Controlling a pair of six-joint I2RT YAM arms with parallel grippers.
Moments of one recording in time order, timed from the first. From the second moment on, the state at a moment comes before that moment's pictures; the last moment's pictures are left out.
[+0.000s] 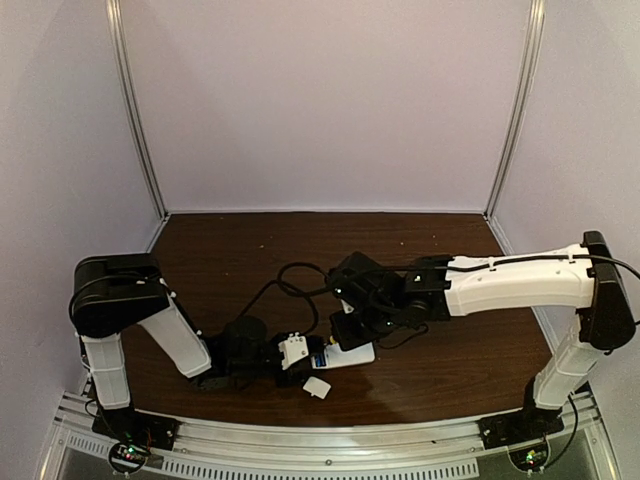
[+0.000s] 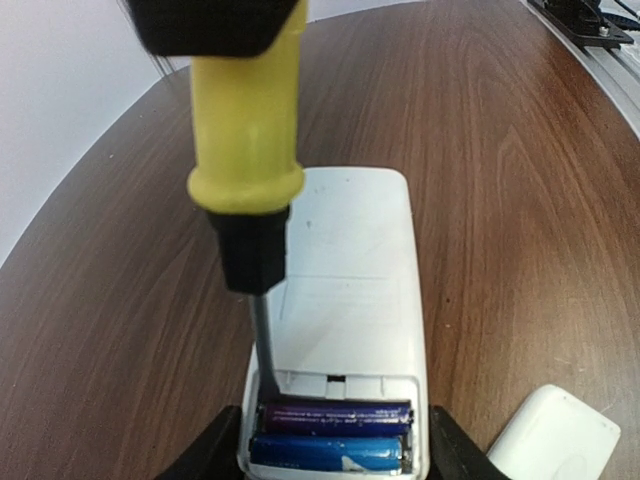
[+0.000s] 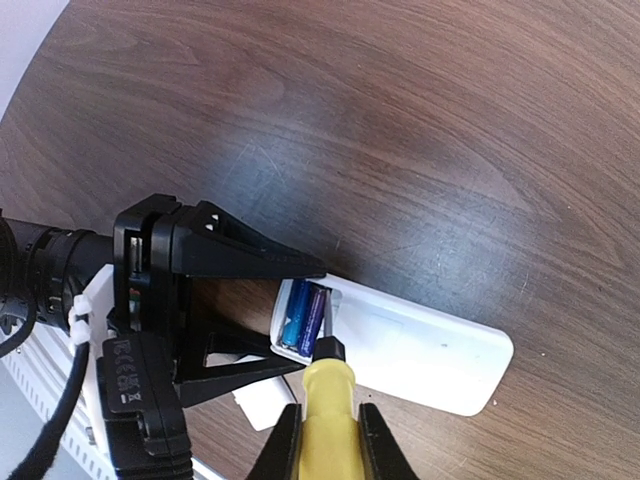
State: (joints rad) left arm -1.06 1.94 0.49 1.04 0.14 0.39; right arm 1.17 1.69 1.27 -0.60 0.17 0.68
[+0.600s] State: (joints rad) left arm -1.06 1.94 0.45 1.15 0.20 0.40; right arm 1.13 1.51 1.04 -0.41 -0.03 0.67
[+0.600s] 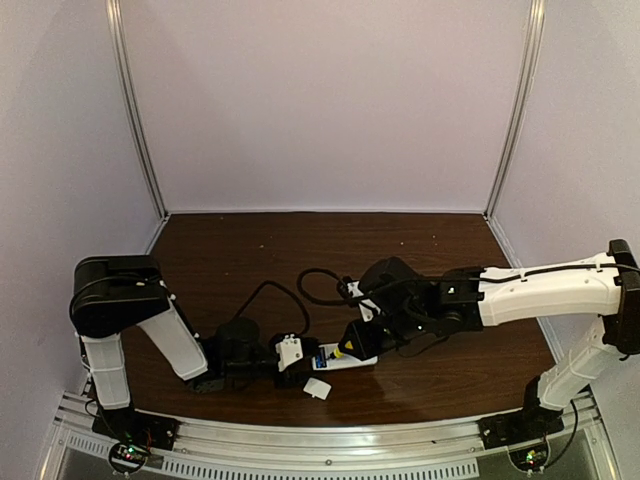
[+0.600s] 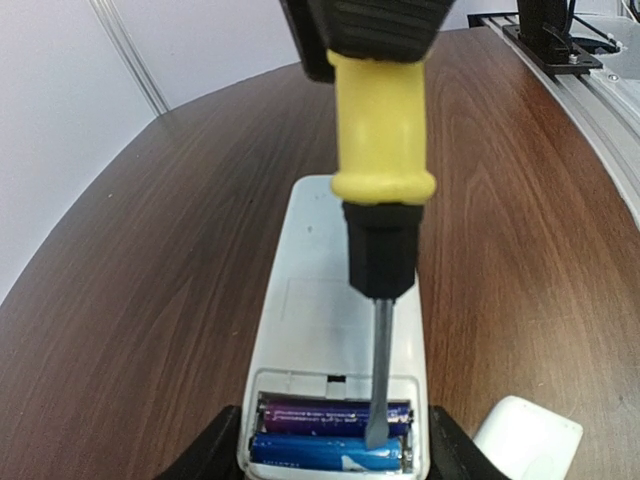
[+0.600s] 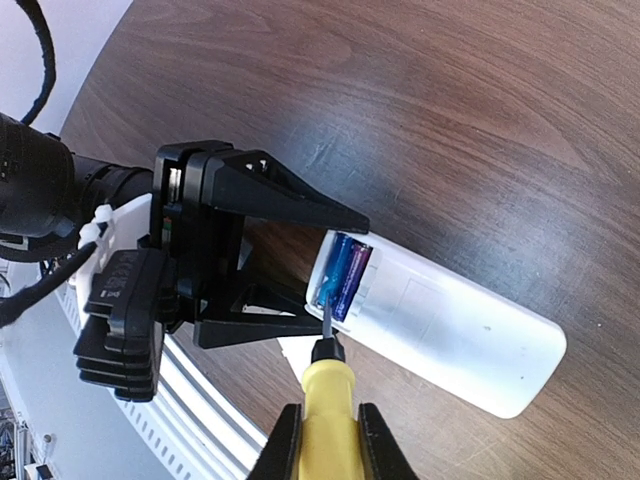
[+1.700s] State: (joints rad) left arm -1.06 1.94 0.45 1.14 0.31 0.44; right arm 1.17 1.56 1.21 -0.64 0.09 0.30
